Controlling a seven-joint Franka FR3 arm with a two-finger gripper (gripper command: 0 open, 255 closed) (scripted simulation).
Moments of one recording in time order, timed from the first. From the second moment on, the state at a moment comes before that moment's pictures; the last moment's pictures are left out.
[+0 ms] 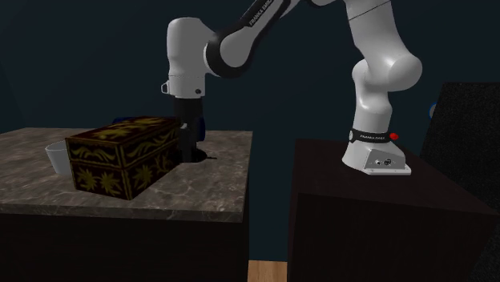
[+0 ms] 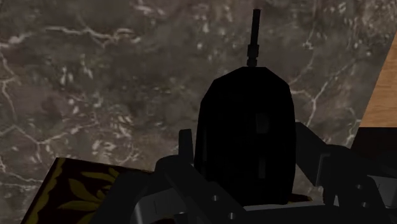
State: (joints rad) arm 0.19 0.43 0.29 -1.96 -0.11 2.43 0.28
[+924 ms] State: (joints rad) arm 0.17 0.31 0.31 -1.92 -0.06 2.28 0.26
